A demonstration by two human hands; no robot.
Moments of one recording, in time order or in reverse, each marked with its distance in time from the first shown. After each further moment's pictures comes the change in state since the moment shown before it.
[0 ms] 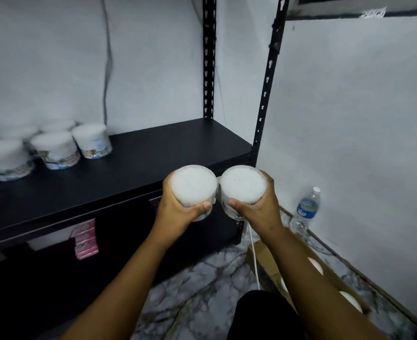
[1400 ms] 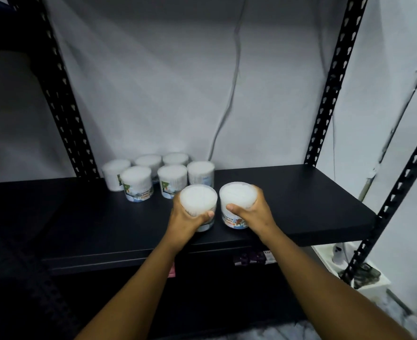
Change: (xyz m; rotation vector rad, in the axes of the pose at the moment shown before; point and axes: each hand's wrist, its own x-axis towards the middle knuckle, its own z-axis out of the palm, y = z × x) left_hand 0.079 -0.027 -0.219 0.201 0.342 -0.193; right_hand 0.109 -0.043 0.255 0.178 -0.421 0.108
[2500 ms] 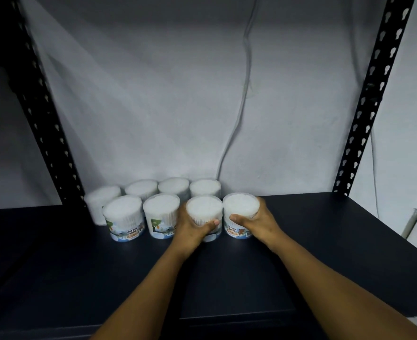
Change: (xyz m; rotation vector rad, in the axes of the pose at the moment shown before) left_hand 0.120 -0.028 0.034 0.011 0.011 0.036; right_hand 0.141 0.037 0.006 0.014 -0.146 0.062
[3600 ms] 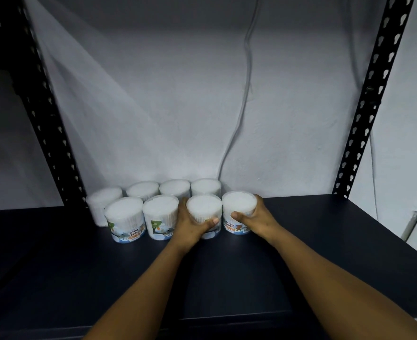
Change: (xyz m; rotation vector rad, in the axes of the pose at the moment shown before) left_hand 0.016 -0.004 -0.003 0.102 0.009 -0.008; right_hand 0.024 0.005 -0.004 -0.125 -0.086 0.040
